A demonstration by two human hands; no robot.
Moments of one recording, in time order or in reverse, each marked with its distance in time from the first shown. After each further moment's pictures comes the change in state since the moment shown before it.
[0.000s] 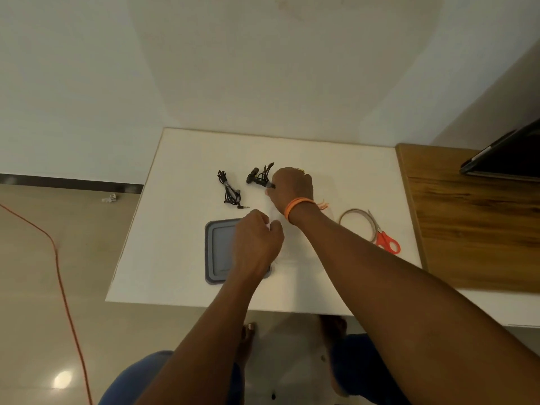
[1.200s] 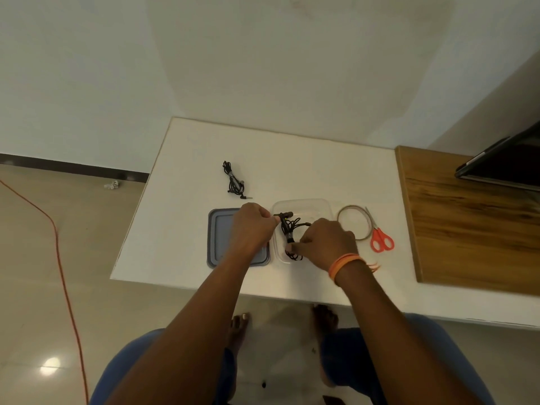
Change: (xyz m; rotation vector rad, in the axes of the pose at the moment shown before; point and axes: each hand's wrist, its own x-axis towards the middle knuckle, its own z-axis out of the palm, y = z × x) left_hand -0.003 0.000 -0.020 -0.233 -0.159 -0.076; right_hand -0.127 0.039 -0.041 0.085 -0.344 0.202
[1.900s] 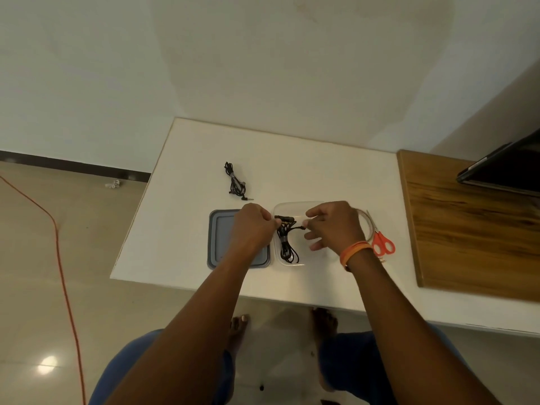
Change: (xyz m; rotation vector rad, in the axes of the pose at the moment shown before) left_hand -0.002 0.005 -0.002 0.064 -0.009 0.006; right_hand 0.018 0.008 -0.016 0.786 0.069 0.049
